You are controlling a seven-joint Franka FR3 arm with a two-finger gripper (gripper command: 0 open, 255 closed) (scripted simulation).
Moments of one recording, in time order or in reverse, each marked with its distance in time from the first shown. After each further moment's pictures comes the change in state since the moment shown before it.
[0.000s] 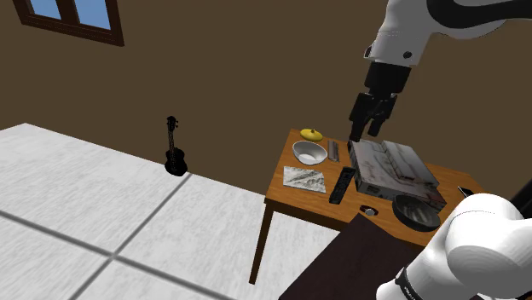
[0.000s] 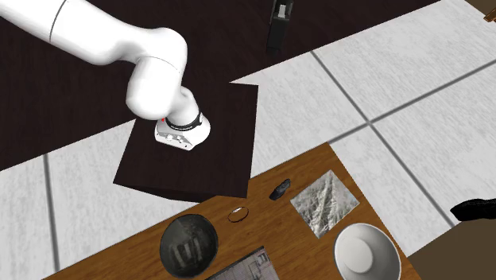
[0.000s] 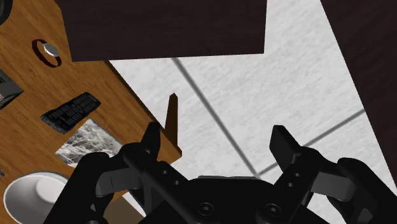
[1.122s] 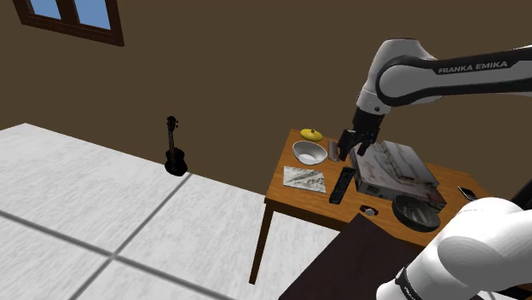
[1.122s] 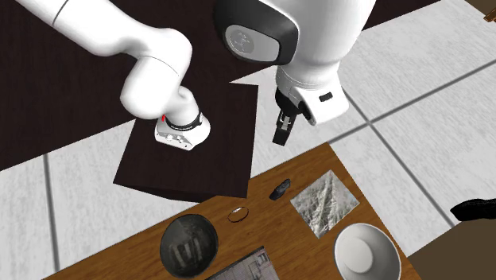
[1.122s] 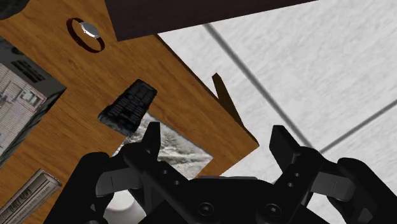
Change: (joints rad) arm -0.161 0.130 -0.155 -0.273 -0.187 0.471 -0.099
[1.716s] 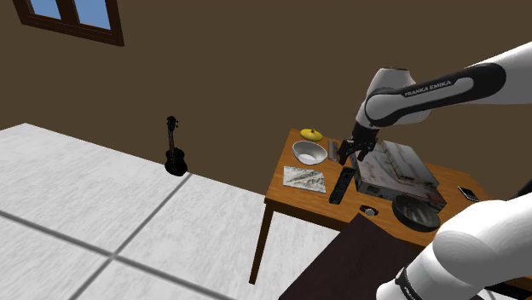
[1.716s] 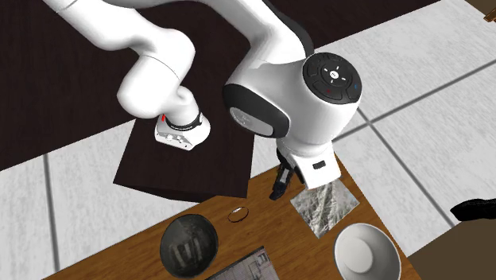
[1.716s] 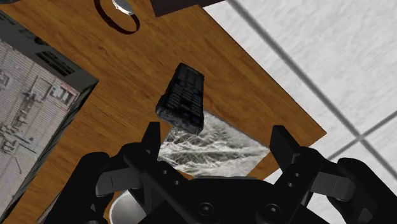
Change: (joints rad) arm -0.100 0.221 -0.114 -0.027 -0.092 0.306 -0.050
